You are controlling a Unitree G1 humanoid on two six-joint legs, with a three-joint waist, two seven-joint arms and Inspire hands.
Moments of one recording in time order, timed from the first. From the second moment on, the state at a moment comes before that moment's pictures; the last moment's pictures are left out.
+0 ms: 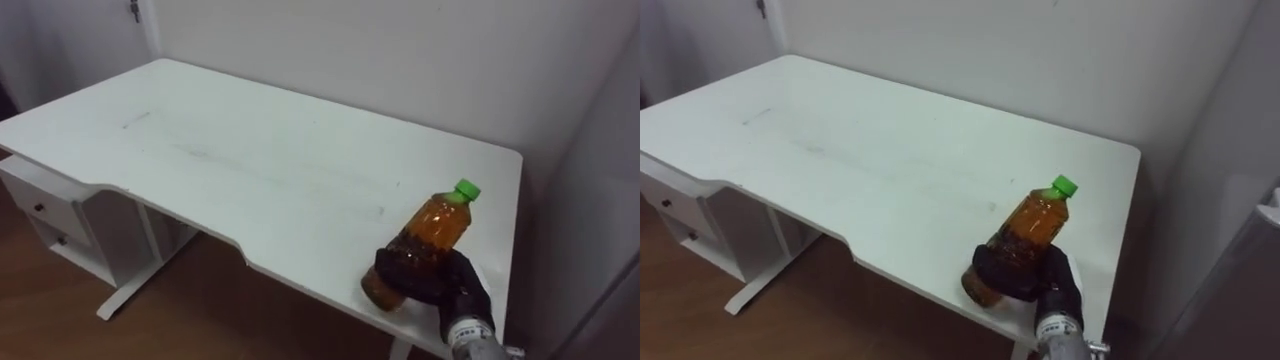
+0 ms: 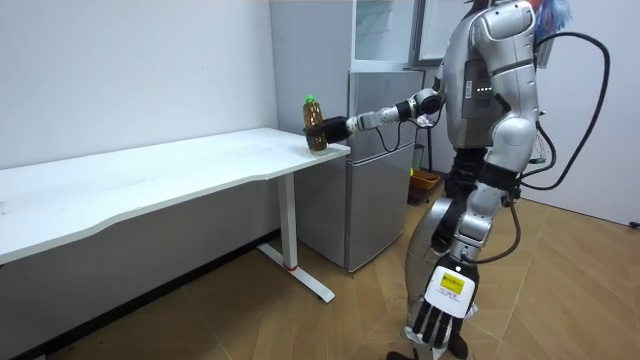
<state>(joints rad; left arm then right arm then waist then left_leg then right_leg) 0.23 0.23 -0.08 1.00 0.19 0.06 0.18 -0.47 -0.28 0.29 0.41 0.50 -0.05 -0.40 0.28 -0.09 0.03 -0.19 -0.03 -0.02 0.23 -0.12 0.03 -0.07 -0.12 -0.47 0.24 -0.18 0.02</state>
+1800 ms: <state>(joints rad) 0.36 0.25 0.23 1.00 0.19 -0.03 0.22 -0.23 -0.64 -0.19 -0.20 0.47 -0.05 -0.32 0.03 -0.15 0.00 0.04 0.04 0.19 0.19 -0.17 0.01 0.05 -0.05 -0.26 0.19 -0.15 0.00</state>
